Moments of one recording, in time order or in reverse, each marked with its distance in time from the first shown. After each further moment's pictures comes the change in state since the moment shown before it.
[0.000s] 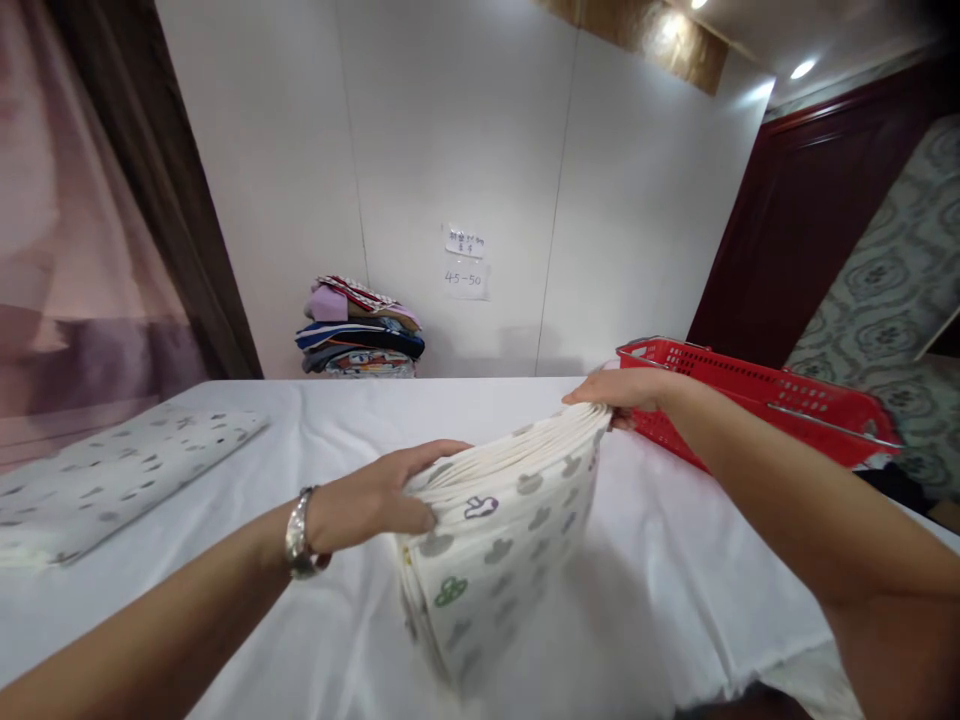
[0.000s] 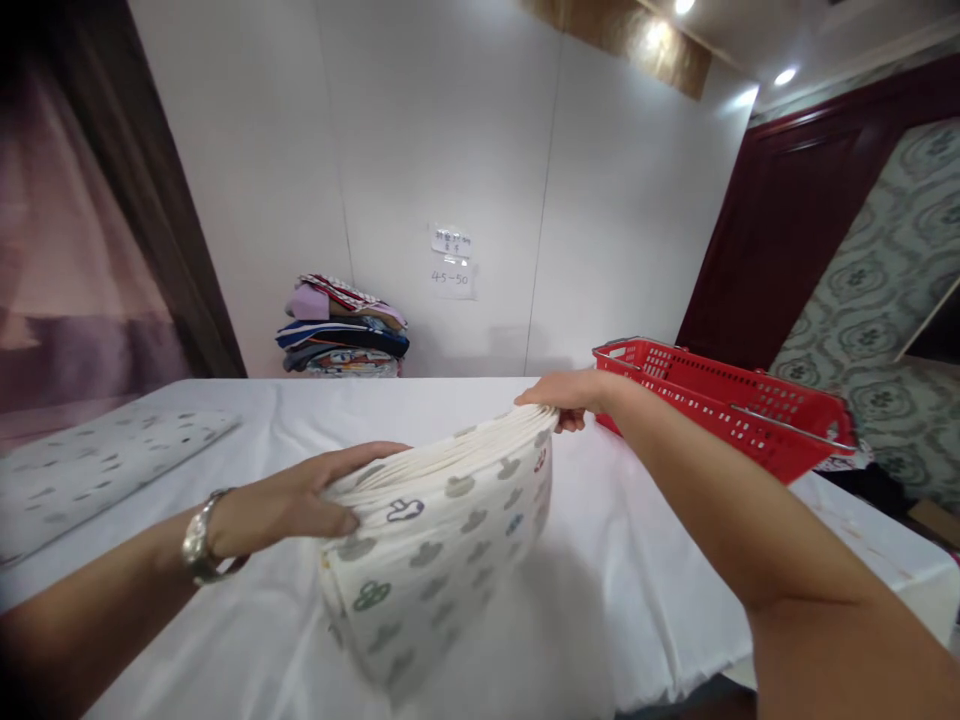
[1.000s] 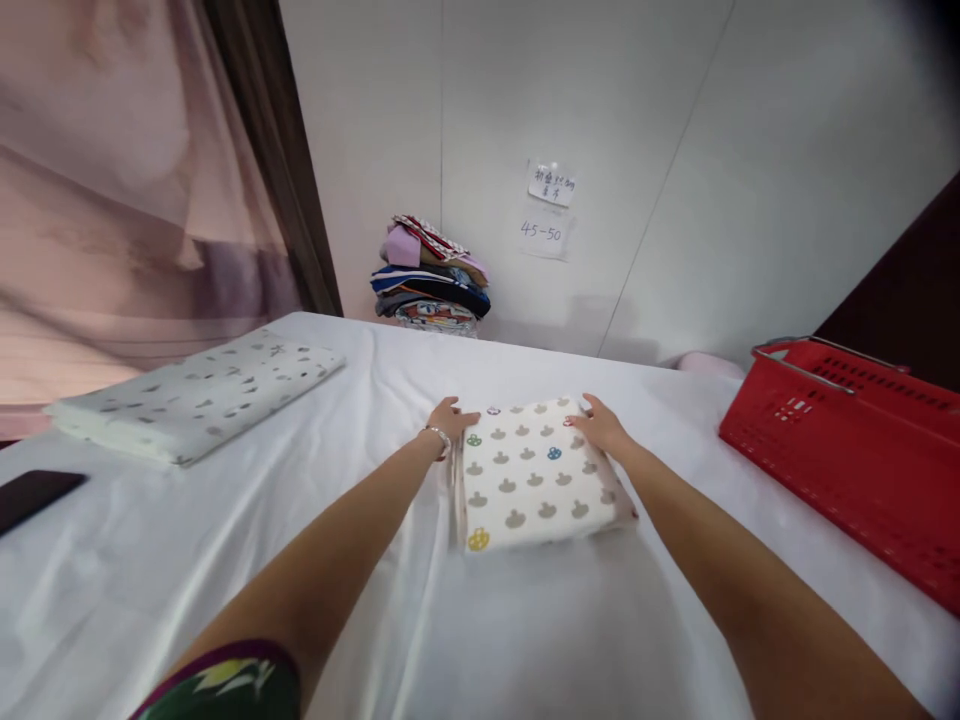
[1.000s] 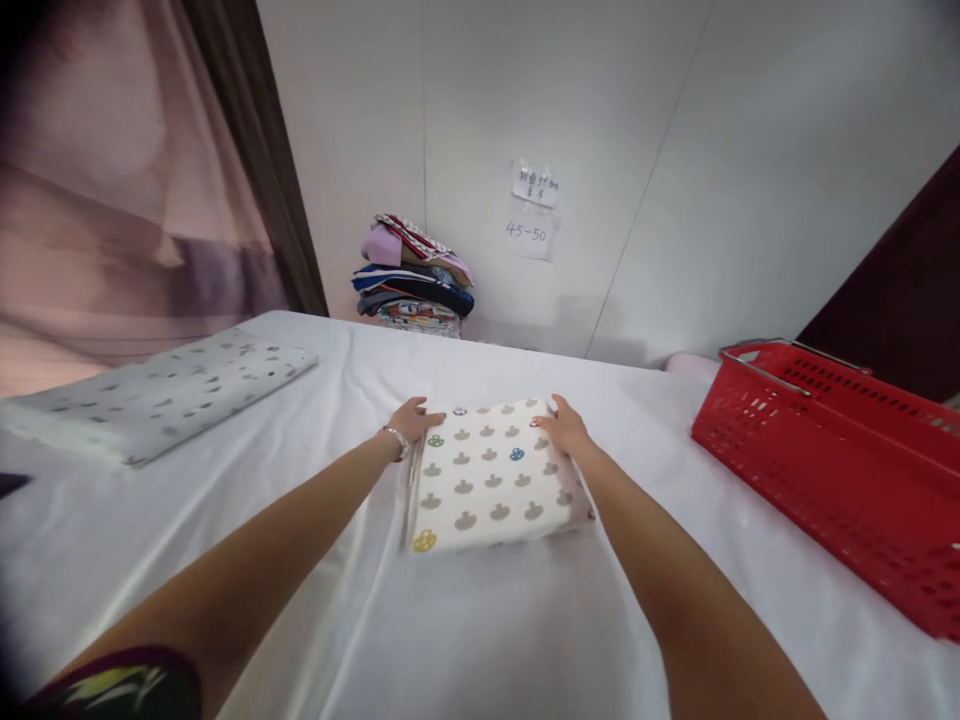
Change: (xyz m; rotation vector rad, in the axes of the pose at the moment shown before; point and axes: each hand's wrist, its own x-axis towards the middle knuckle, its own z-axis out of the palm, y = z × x) left_hand 0.113 -0.207 -0.090 -0.239 0.930 -0.440; right_hand 0.225 0.056 0.128 -0.010 0.501 -0.020
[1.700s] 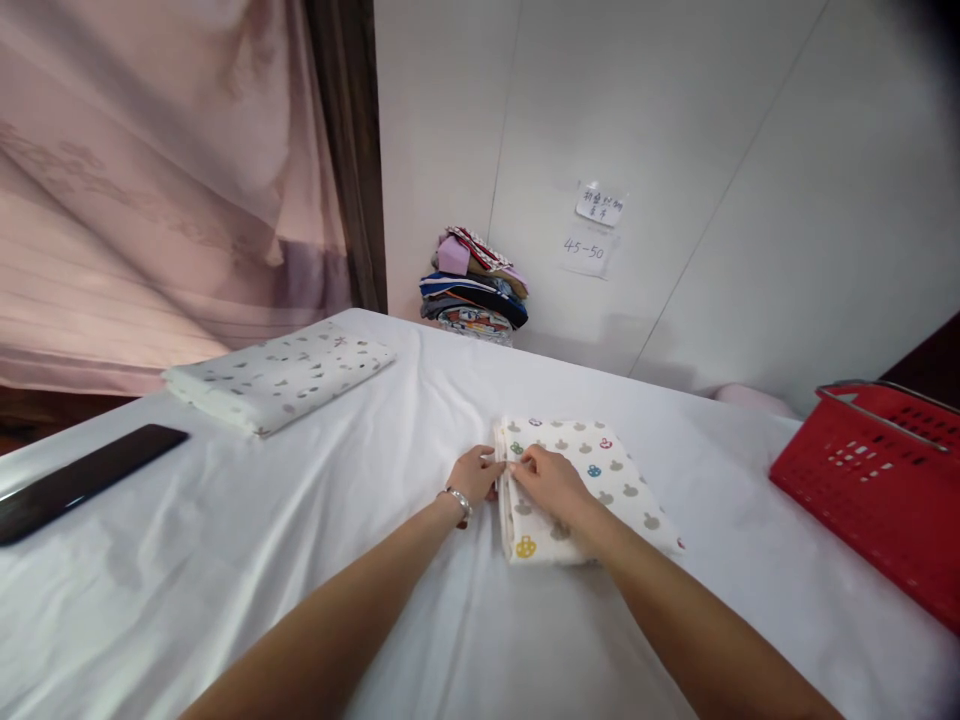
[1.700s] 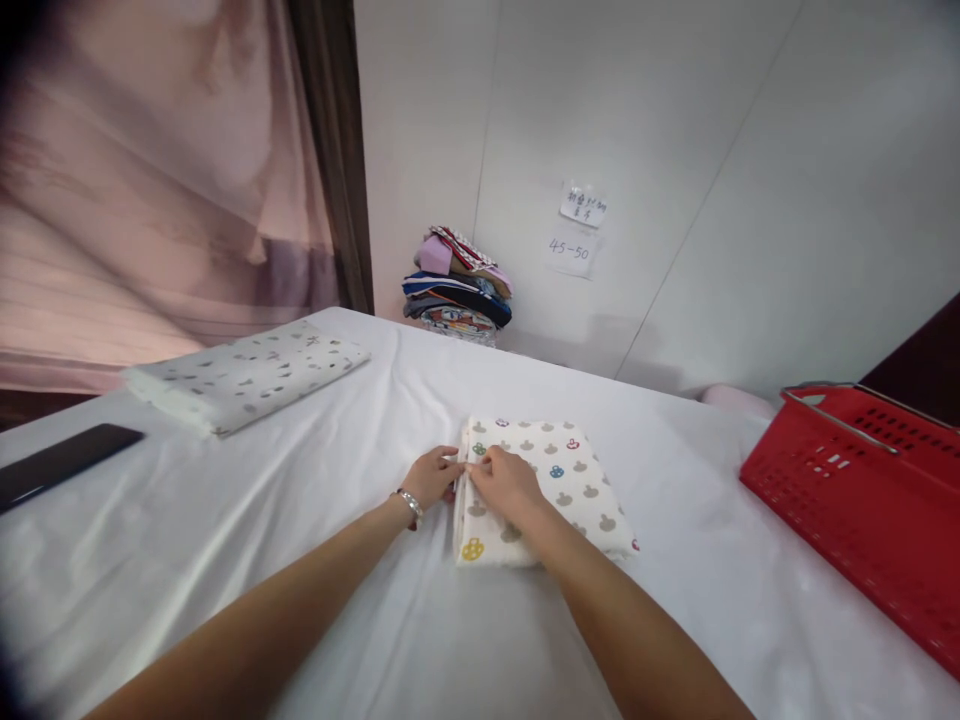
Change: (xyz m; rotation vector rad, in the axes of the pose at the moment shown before) left_hand -0.061 -0.054 -0.007 -0.160 -0.110 -0.071; right_hand -0.100 -0.117 0.085 -0.186 -0.194 -0.354
